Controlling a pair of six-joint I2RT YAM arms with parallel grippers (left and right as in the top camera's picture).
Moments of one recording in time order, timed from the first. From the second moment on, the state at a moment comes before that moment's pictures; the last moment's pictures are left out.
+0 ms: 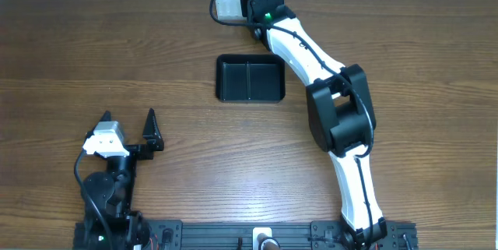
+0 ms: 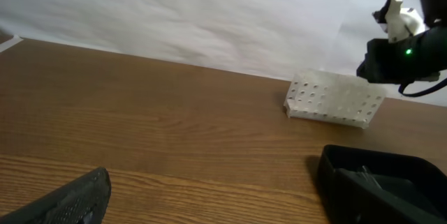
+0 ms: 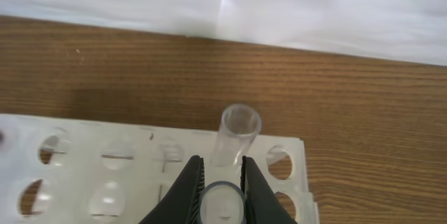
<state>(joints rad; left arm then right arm) 0.02 0.01 0.01 -0.07 0.02 -0.17 0.44 2.34 1.92 -0.23 0.42 0.15</state>
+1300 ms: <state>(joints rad) 0.02 0.01 0.01 -0.07 0.02 -0.17 0.50 2.05 1.92 -0.92 0.28 0.39</state>
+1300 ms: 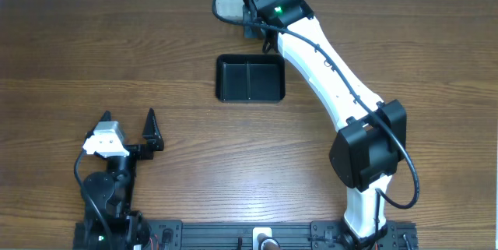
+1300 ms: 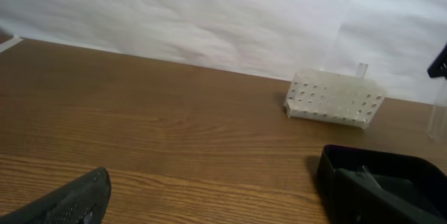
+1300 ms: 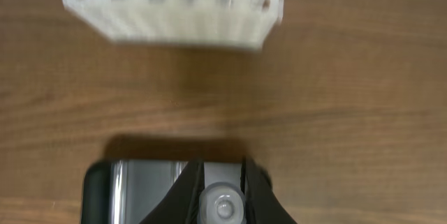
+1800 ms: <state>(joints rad) 0.02 0.01 0.01 -0.07 0.02 -0.17 0.50 2.08 1.92 -1.10 0.11 0.44</state>
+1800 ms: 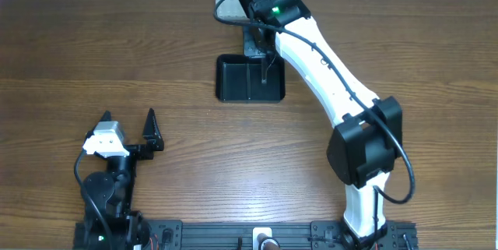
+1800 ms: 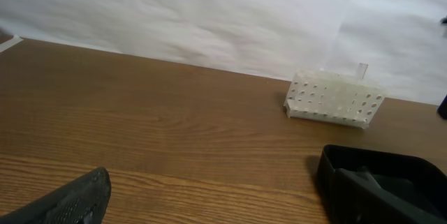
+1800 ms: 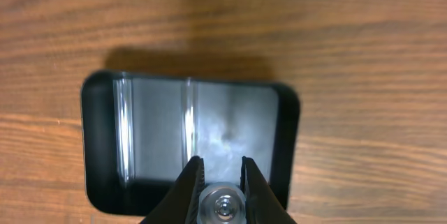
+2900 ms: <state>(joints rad) 0.02 0.01 0.01 -0.07 0.02 -0.17 0.46 2.23 1.92 -1.08 0.01 0.45</state>
